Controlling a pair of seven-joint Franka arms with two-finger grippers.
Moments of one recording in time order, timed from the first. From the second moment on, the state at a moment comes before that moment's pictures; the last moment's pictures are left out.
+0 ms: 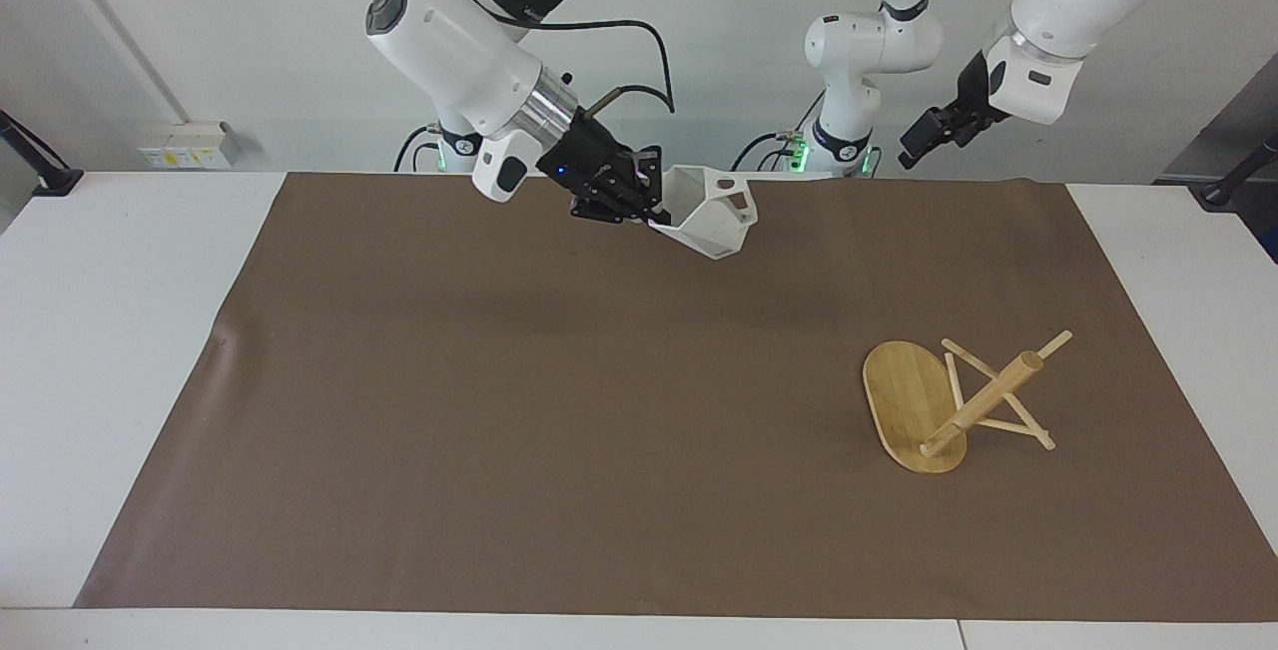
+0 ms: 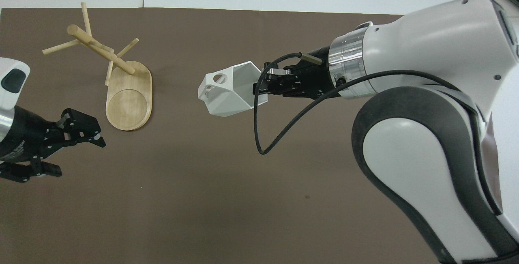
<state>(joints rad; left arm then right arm) -0.06 -0.15 -0.09 -1.73 -0.25 1.38 -0.82 -0.06 0.19 0.51 -1.52 0.63 1.99 0.32</state>
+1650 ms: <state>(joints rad) 0.08 -0.18 -0.08 -1.96 -0.96 1.83 -1.44 -0.06 0.24 0.78 -1.61 0.65 2.46 0.55</state>
